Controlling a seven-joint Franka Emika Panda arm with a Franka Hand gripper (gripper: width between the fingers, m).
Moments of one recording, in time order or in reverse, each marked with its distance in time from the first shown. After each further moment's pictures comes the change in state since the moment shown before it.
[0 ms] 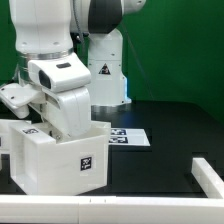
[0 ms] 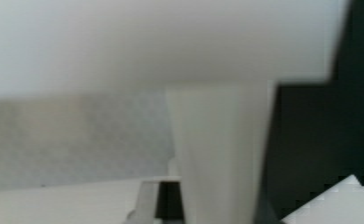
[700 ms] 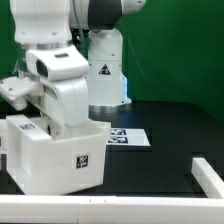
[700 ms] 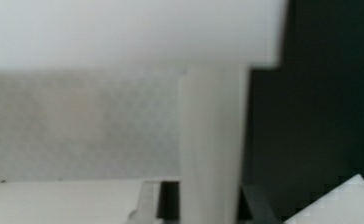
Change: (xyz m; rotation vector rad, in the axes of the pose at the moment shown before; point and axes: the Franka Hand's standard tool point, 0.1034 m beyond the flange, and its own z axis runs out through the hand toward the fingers) arm -0.003 0.003 -0.020 -0.080 -0.058 0.041
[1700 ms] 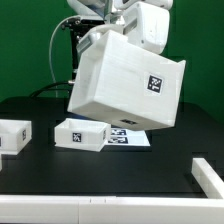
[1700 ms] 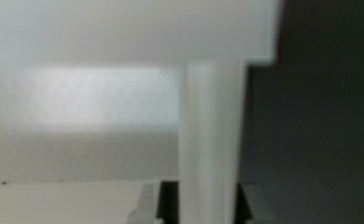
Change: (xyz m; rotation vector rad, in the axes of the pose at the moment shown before) arm 0.095 0.076 -0.076 -0.369 -0.351 0.195
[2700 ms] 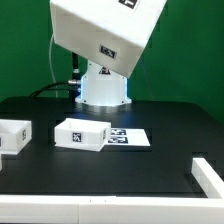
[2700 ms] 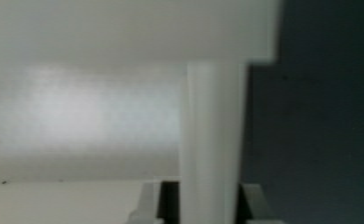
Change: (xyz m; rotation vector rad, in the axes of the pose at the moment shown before) arm -0.027 0.041 -0.066 -0.019 -0.179 0.317
